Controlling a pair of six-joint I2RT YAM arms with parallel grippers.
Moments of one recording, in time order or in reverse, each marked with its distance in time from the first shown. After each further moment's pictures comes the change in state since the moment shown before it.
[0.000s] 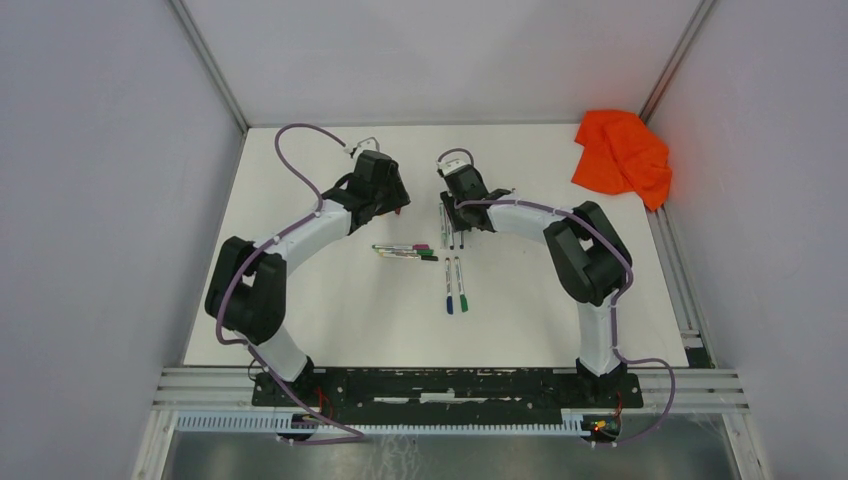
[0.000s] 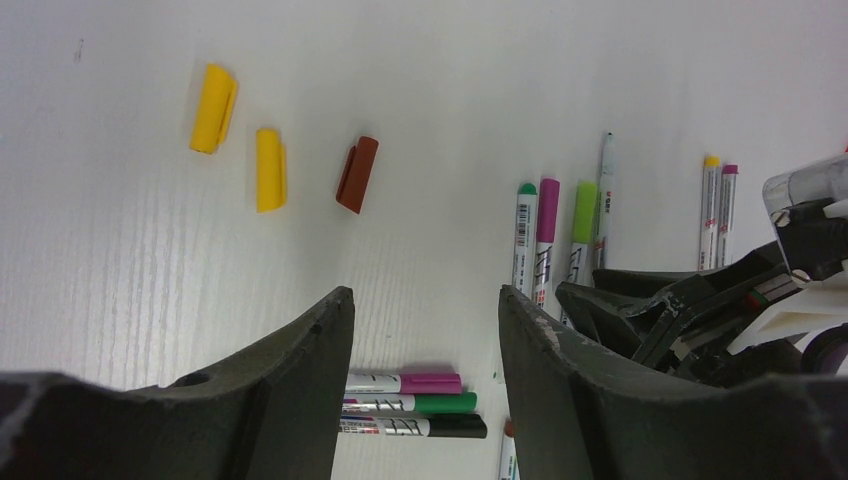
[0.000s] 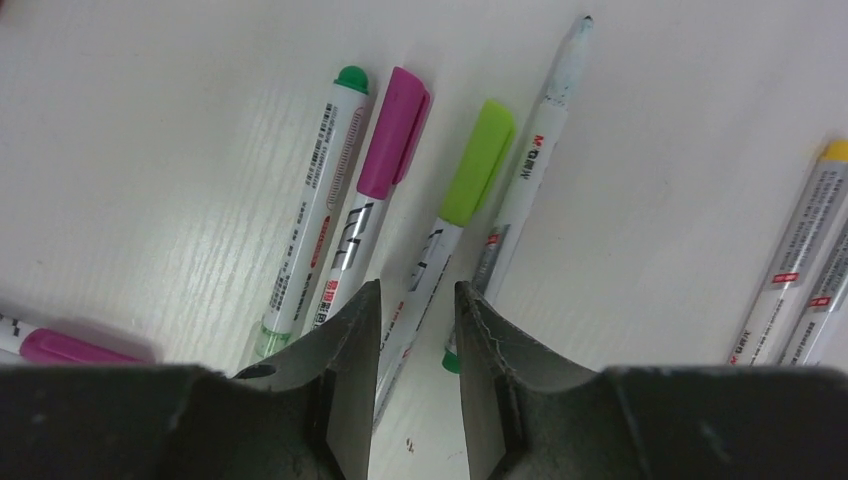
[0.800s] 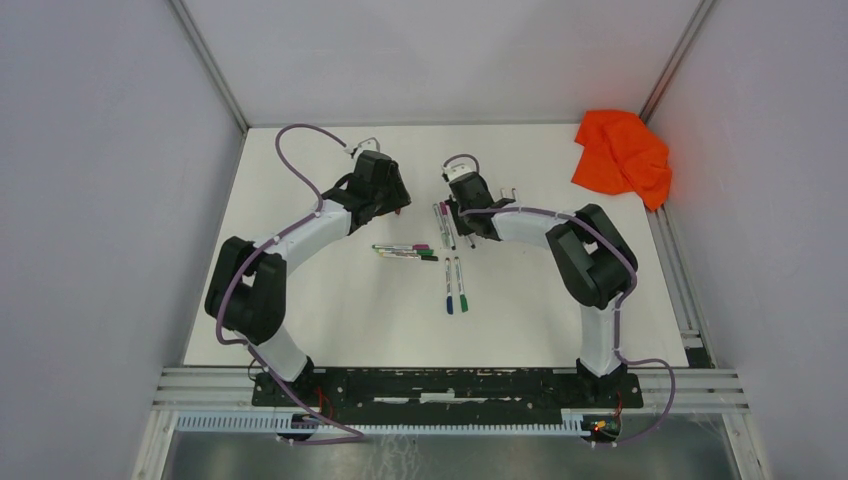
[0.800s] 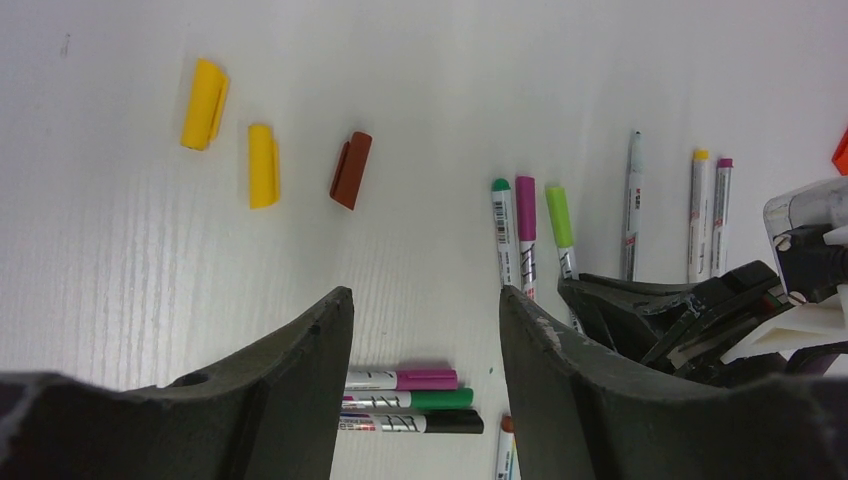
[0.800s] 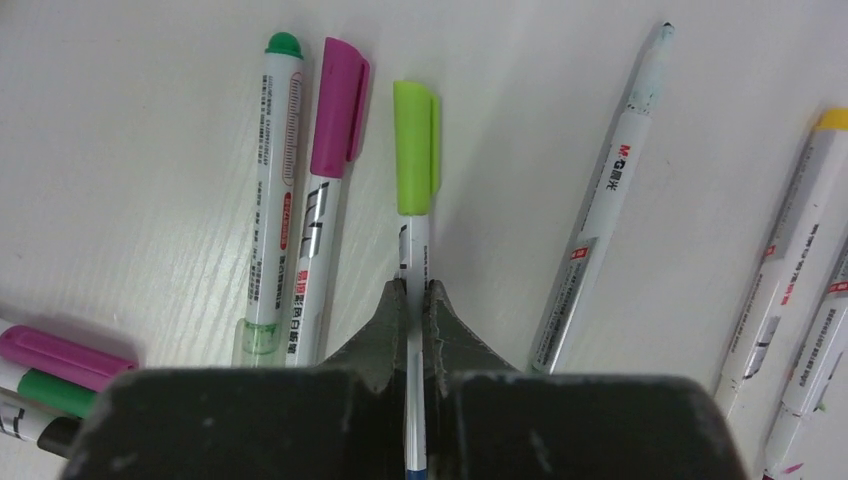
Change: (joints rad) left arm 0.000 0.000 -0.002 0.000 0.007 0.000; right arm -0.003 -0.019 -0.094 0.105 0.005 0.012
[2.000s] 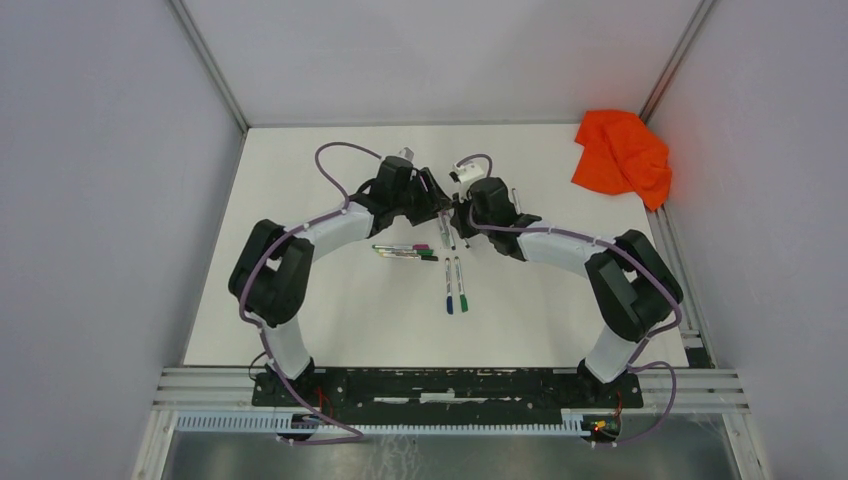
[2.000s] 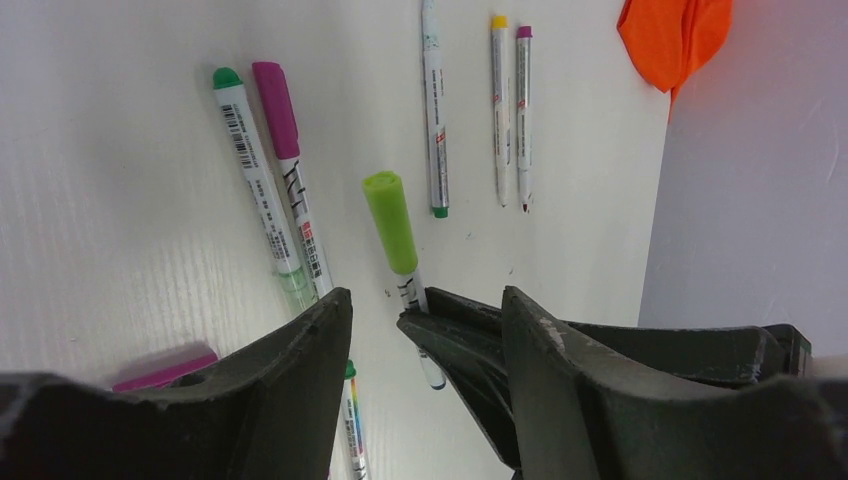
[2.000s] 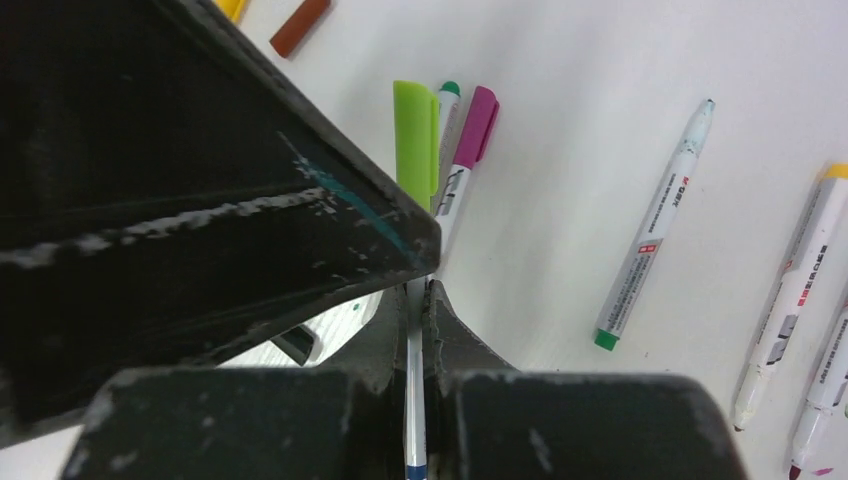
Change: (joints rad) left arm -0.068 0.144 0.016 0.210 0.389 -0.224; right arm 0.010 -0.289 -0.267 0.245 -0.191 0.006
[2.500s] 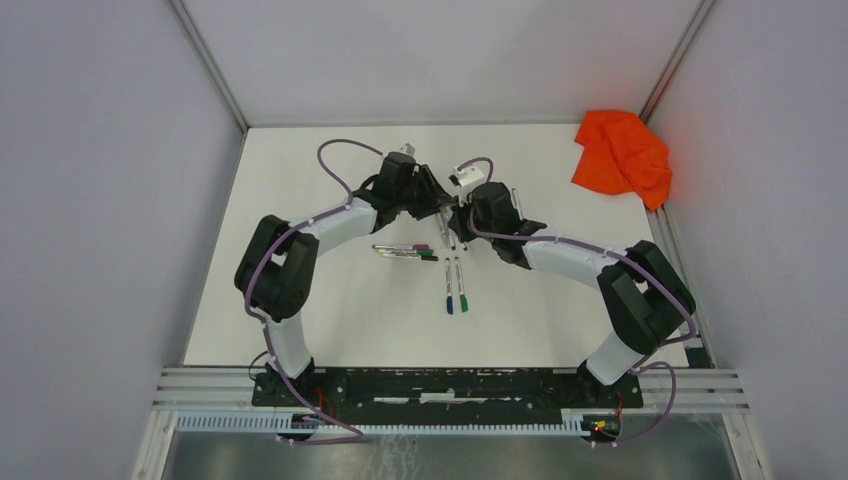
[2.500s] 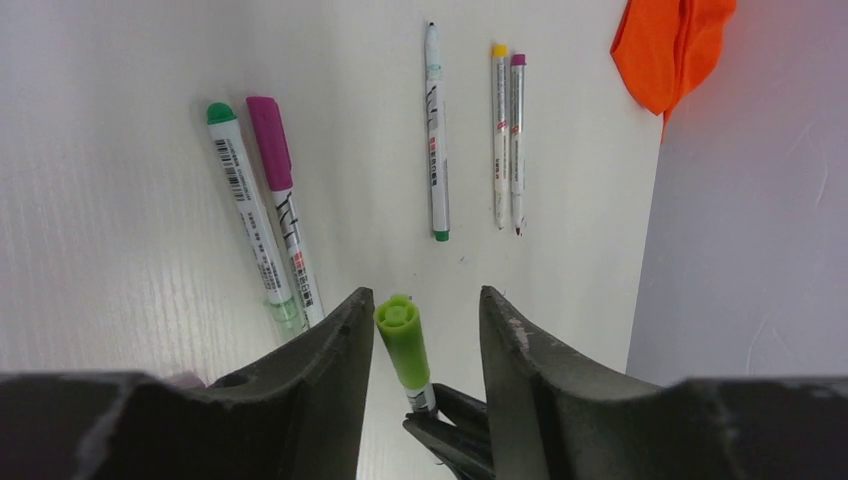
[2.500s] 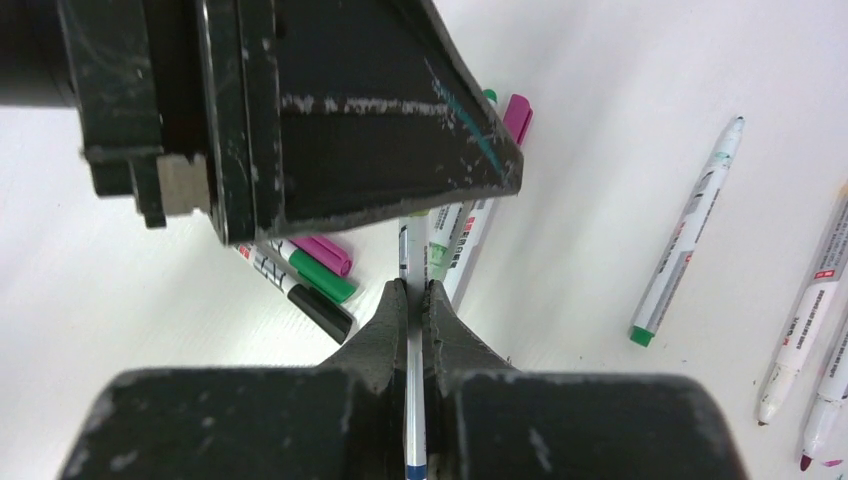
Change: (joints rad) left arm -0.002 0.046 0.046 0.003 -0.014 -0.017; right arm 0.033 -0.081 -0.047 0.029 -0.011 0.004
